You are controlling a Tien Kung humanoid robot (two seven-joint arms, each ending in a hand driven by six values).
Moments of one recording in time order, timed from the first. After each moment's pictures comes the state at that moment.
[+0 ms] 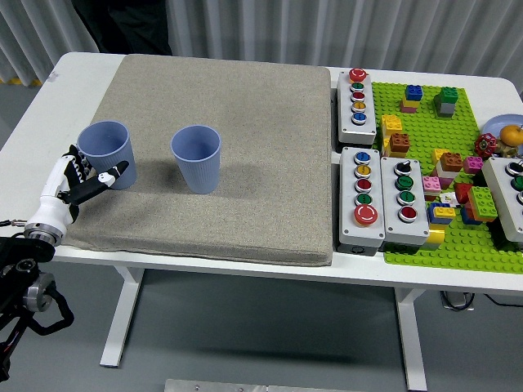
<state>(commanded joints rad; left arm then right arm) -0.12 0.34 -1.26 -1.24 0.96 0.13 -0.19 0.23 -0.11 1.59 0.18 -1.06 -0.19 -0.27</state>
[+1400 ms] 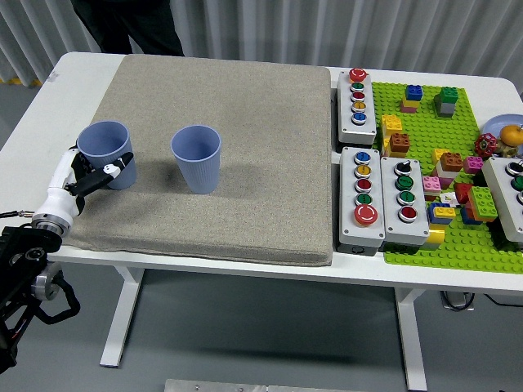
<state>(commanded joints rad) -0.19 0.33 -1.21 -1.18 0.95 0.14 -0.19 0.24 -0.11 1.58 0.18 -1.05 -0.18 -0.27</state>
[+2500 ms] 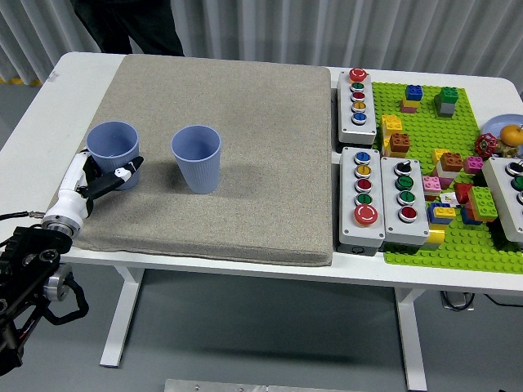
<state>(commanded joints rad) -0.21 0.32 -1.15 -1.18 0.98 0.21 -0.18 0.24 -0.11 1.58 0.18 -1.05 -0.18 -0.27</state>
